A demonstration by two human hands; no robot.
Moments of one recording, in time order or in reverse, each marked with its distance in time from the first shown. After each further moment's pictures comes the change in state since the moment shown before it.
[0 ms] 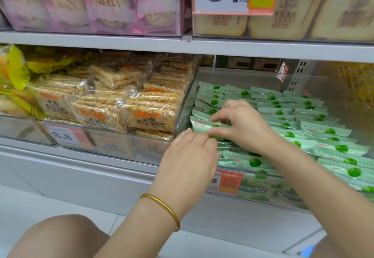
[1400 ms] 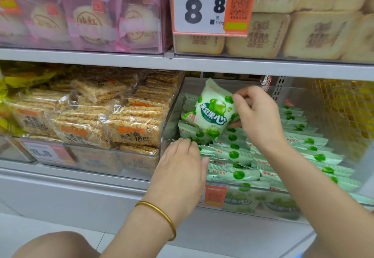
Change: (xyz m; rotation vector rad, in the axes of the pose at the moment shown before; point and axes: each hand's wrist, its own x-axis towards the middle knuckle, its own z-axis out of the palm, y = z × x) left_hand 0.010 0.007 0.006 -0.091 -0.073 -0.132; right_hand 0.000 0.017 -0.029 0.570 0.545 0.270
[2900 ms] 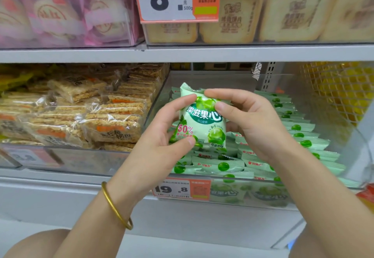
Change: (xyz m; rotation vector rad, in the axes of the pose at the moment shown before) left_hand 0.016 0.001 -0.036 -1.210 -0.076 0.004; right_hand -0.028 0.000 -0.029 0.580 -0.351 0.128
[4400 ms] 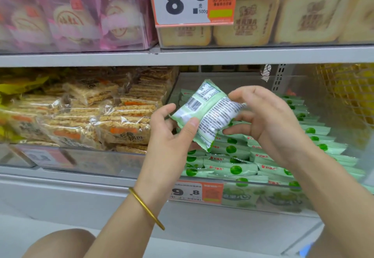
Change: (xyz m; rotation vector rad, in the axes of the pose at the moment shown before) left_hand 0.004 0.003 0.013 -0.206 0.381 -0.164; right_hand 0.003 -0.002 -0.001 0.181 0.035 0.028
